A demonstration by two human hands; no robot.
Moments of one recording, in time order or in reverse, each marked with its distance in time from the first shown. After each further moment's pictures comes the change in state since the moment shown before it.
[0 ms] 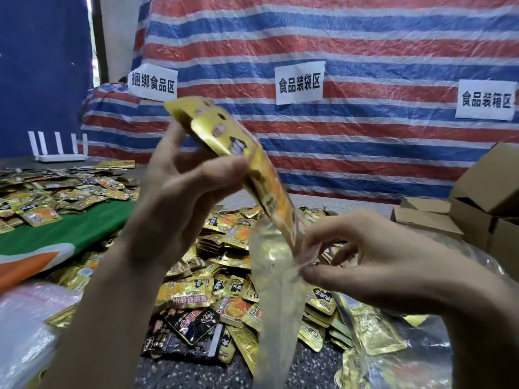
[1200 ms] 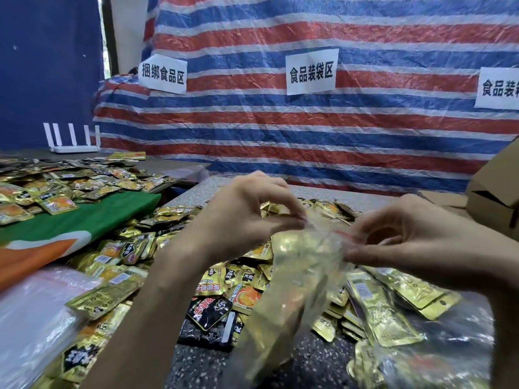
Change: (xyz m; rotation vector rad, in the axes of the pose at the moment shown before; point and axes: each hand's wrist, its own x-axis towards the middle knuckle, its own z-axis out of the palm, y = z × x) left_hand -0.005 -0.027 0.013 0.904 -0.352 -0.015; right_hand -0.008 0.025 -0.011 0.053 0.004 0.265
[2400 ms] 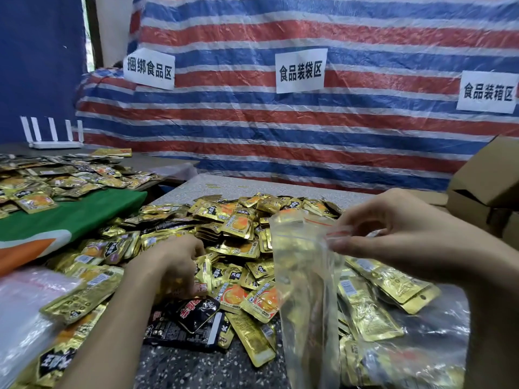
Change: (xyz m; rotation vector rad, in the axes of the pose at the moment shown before) left_hand -0.040 -0.153 0.016 0.293 -0.481 -1.008; right_hand 0.000 0.003 -0.003 -0.020 0.049 0.007
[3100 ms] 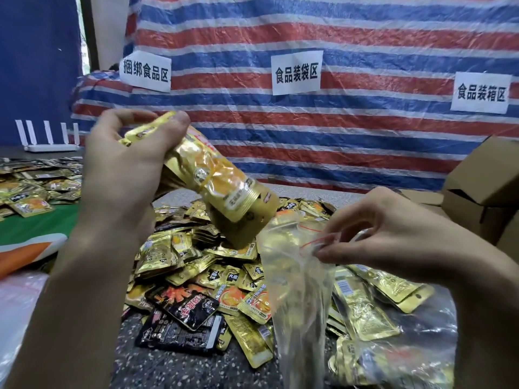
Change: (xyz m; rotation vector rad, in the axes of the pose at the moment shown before) left_hand -0.129 0.076 -0.075 -1.404 0.865 0.525; right_hand -0.004 -0.017 0.003 0.055 -0.010 -0.060
